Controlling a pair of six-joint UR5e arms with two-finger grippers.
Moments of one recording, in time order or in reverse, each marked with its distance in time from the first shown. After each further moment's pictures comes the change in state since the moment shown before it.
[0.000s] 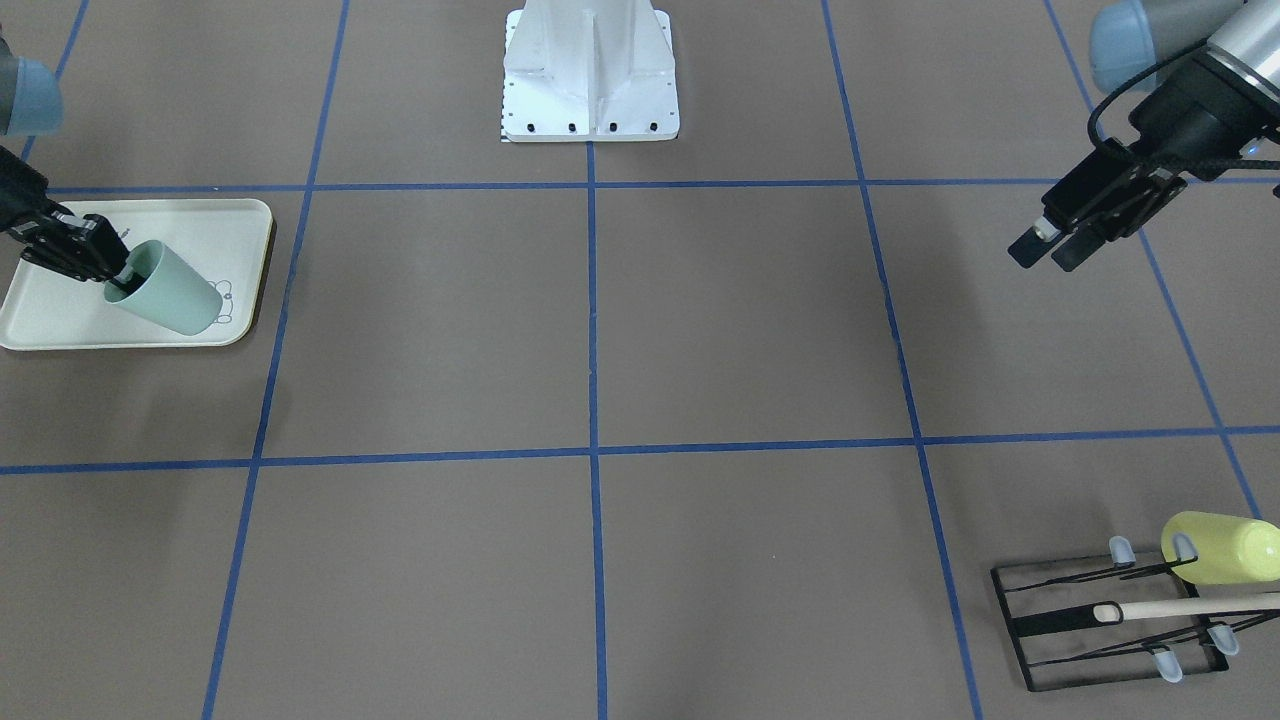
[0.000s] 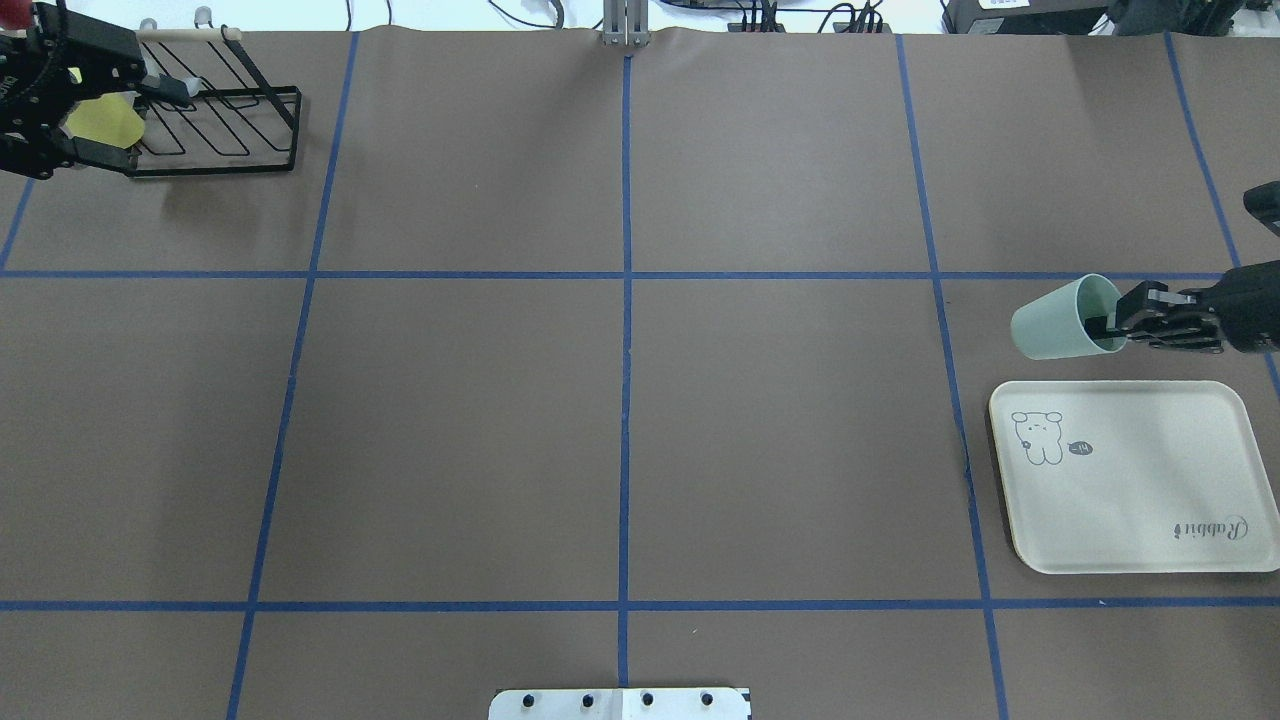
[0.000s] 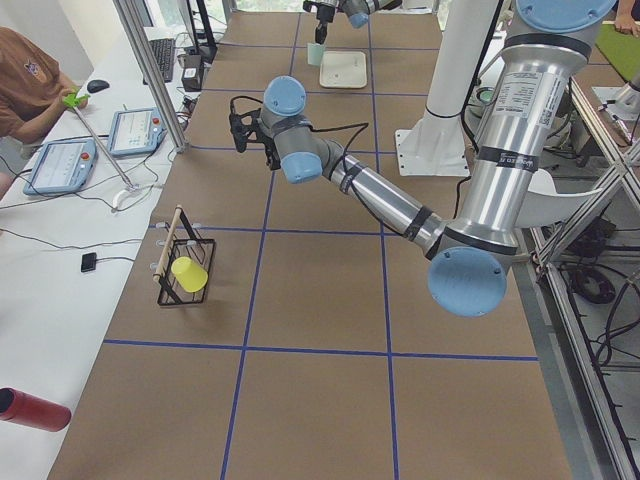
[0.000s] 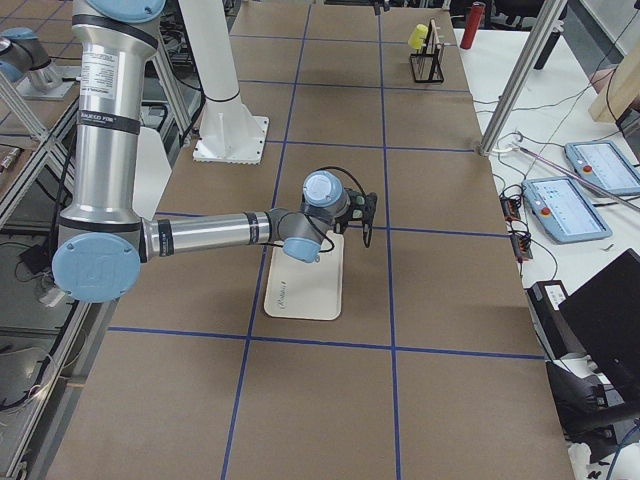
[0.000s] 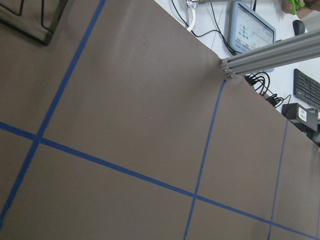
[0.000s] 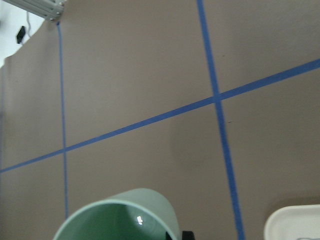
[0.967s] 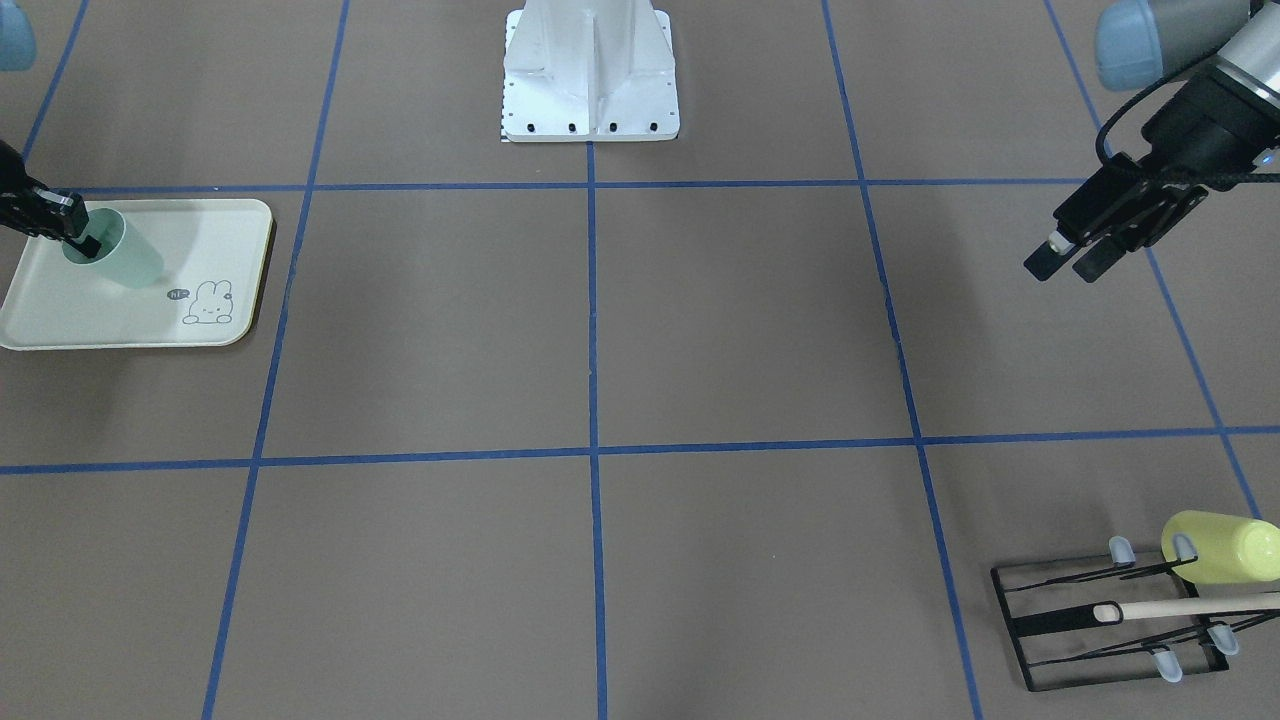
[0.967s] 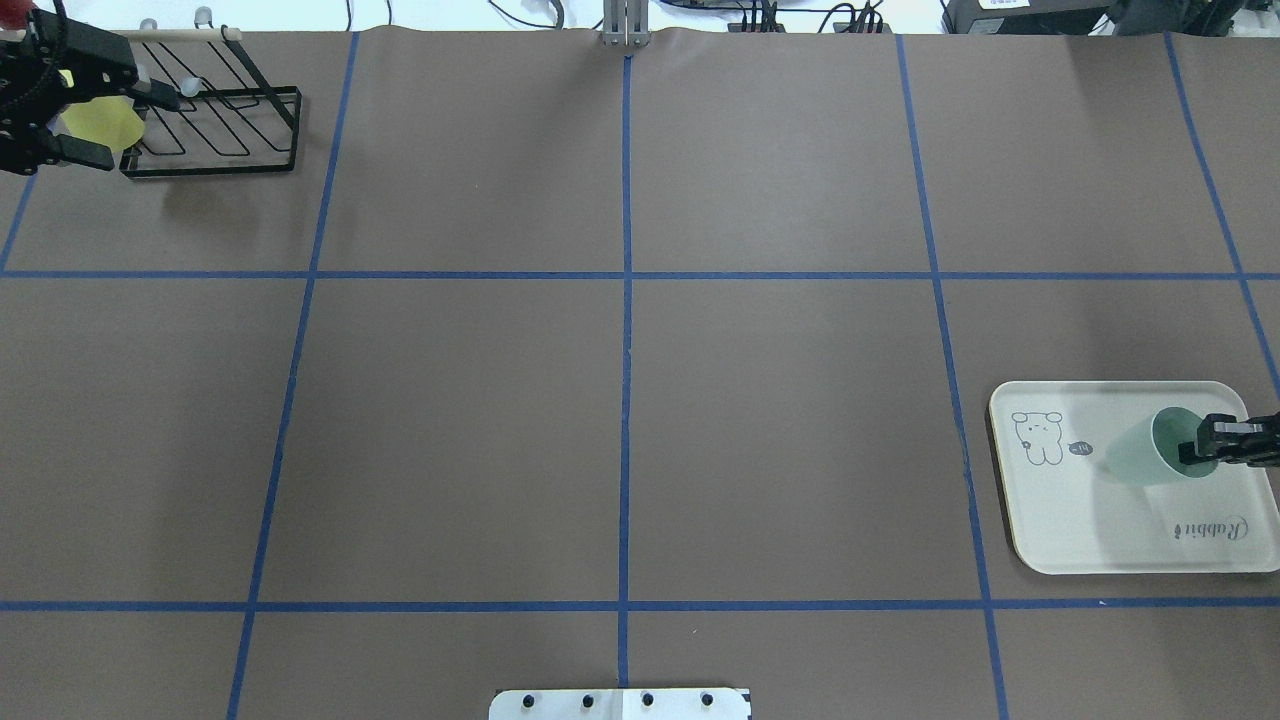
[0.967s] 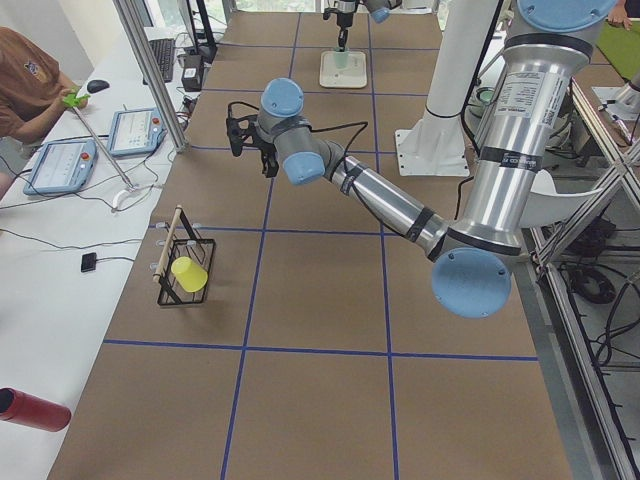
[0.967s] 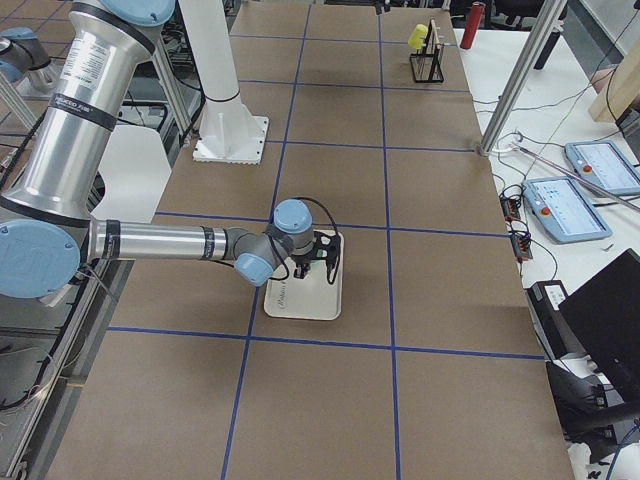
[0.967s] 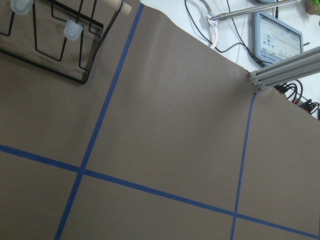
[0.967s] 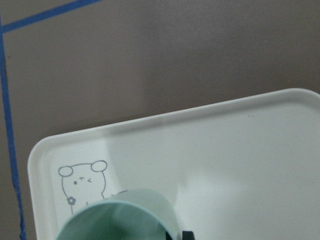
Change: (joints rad) left arm -0.003 0.007 -0.005 0.044 0.019 0.064; right arm -0.111 -0.219 0.051 -0.163 -0.084 -0.190
